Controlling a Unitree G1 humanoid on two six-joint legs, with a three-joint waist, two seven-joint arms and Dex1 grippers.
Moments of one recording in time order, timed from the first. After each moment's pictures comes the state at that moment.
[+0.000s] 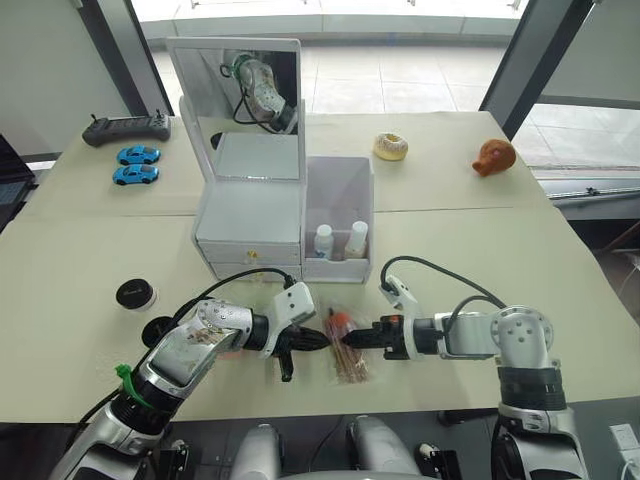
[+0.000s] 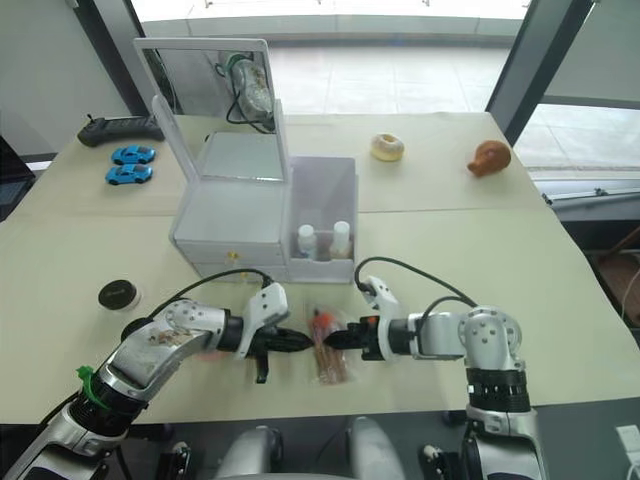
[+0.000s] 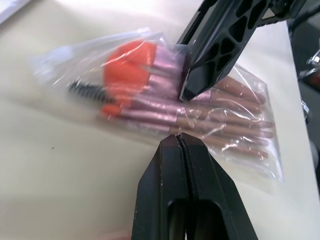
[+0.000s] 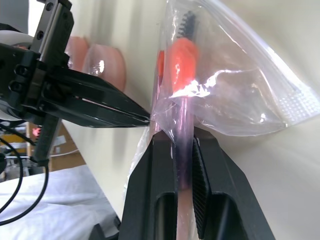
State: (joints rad) left arm -0.31 0.57 -0.33 -0.27 -0.37 0.77 -0.95; right arm -0.36 -0.39 -0.14 -0.15 1.18 1.60 0.09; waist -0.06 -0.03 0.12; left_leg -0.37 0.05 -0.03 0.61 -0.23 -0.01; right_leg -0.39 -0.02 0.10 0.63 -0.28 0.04
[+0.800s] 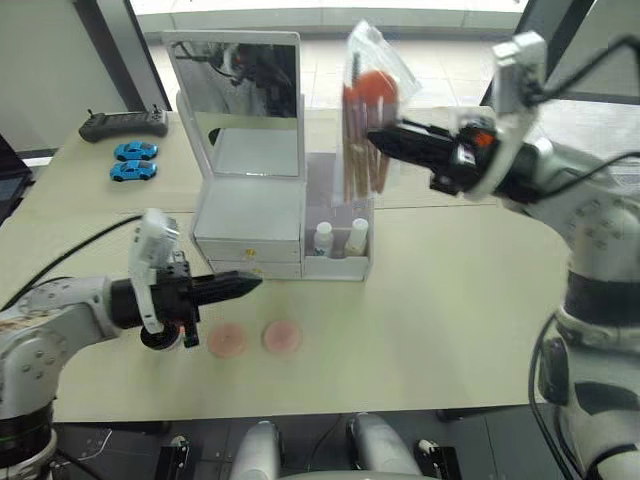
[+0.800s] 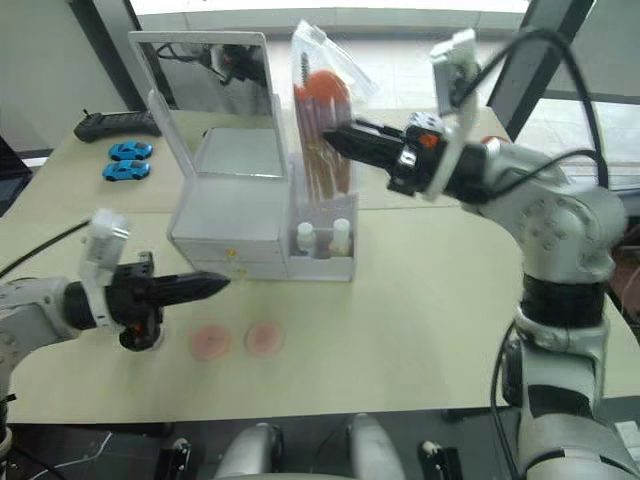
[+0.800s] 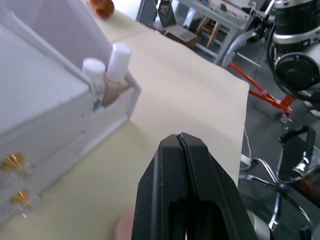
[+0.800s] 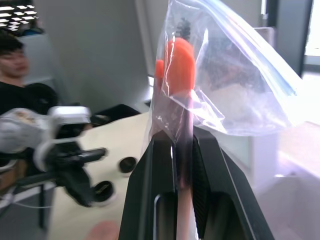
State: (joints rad) left arm -0.22 0.82 0.45 -0.53 -1.07 1.05 -0.84; right arm -0.98 -0.58 -0.03 0.05 0.81 0.77 0.80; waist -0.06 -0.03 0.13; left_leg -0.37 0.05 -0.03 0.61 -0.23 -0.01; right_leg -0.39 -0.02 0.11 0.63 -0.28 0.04
